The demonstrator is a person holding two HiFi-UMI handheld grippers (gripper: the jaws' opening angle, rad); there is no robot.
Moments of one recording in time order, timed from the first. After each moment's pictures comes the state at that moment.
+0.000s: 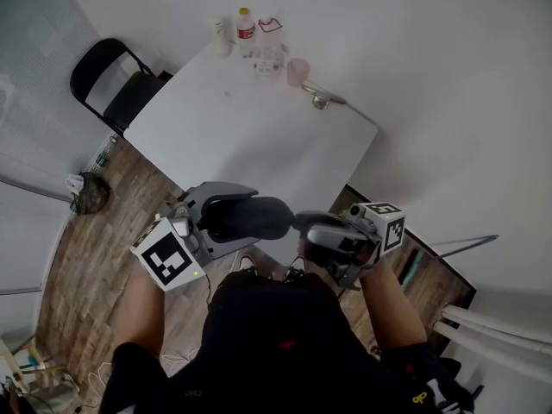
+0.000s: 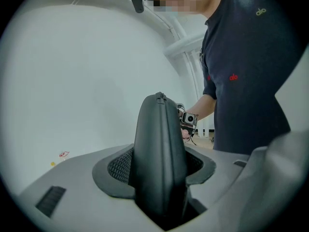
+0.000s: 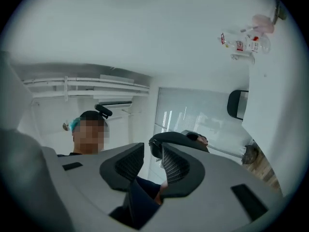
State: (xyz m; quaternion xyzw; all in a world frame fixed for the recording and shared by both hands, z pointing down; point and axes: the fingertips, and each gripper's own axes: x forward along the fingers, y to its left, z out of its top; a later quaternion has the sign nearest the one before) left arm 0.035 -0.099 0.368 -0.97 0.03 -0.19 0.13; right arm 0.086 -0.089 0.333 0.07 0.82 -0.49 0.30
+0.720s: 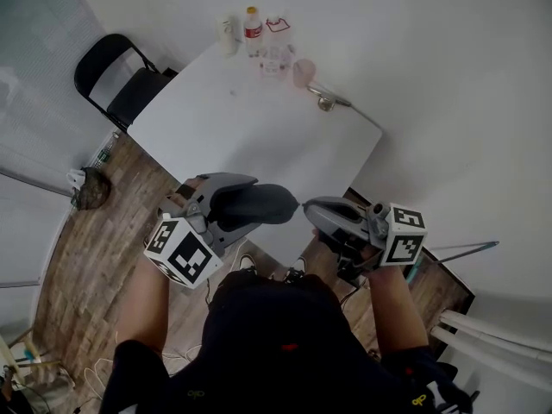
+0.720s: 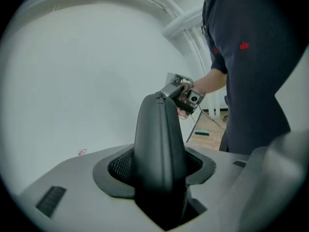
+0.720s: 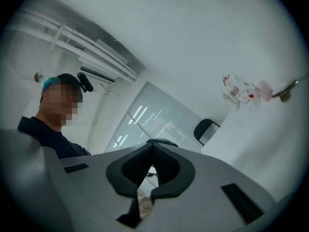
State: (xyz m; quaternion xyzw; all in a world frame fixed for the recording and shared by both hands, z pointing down) left arm 0.027 -0.130 0.401 -0.93 0.11 -0.28 0.20; right arm 0.091 -0.119 0.344 -0.13 0.90 -0.38 0.17
